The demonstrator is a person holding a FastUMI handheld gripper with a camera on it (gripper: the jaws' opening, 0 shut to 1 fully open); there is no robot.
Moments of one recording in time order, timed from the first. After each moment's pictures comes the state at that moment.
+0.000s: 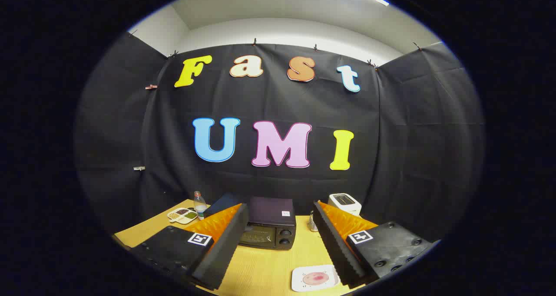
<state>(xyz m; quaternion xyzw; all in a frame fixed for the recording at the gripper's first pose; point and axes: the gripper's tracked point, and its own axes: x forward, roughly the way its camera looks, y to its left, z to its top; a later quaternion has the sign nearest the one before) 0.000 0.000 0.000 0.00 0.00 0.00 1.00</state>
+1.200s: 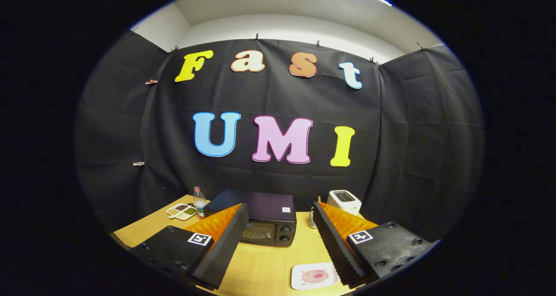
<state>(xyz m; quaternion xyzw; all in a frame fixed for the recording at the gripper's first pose) 0.000 0.006 -0.004 -0.01 0.02 0.00 1.00</state>
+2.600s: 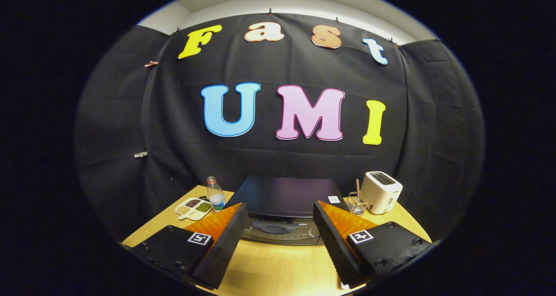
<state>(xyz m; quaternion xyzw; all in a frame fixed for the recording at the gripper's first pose) 0.131 0.134 -0.093 0.01 0.10 0.02 0.99</state>
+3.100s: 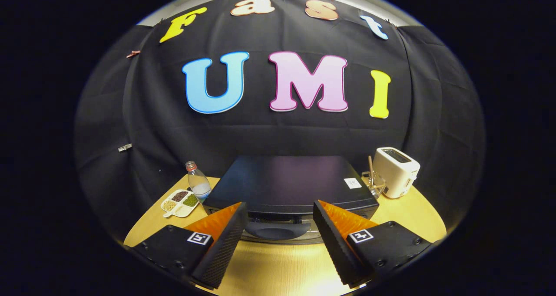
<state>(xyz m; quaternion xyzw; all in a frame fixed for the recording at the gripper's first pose) 0.210 0.134 -0.185 0.04 0.19 0.00 0.98</state>
